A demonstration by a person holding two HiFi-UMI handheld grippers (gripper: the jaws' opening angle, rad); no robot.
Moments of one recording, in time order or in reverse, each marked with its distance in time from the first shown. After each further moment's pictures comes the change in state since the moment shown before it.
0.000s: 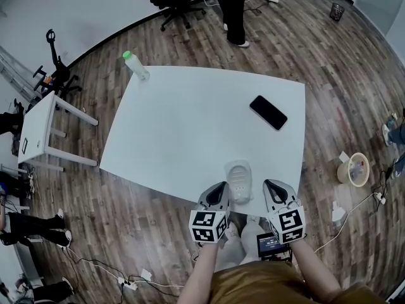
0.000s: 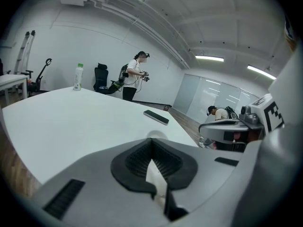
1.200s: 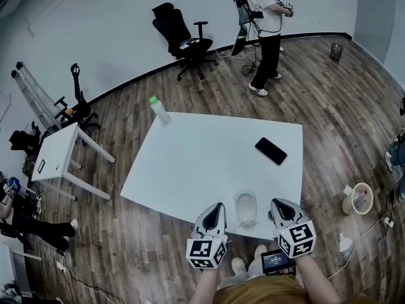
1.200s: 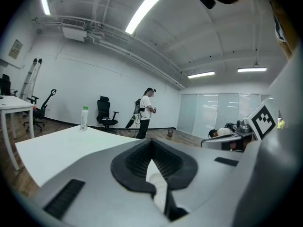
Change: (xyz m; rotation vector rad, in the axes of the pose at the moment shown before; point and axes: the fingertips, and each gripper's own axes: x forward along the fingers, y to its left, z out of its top) left arm -0.101 -0.021 0.106 0.122 -0.337 0.066; right arm -0.059 0.003 0.073 0.080 -0.158 -0.011
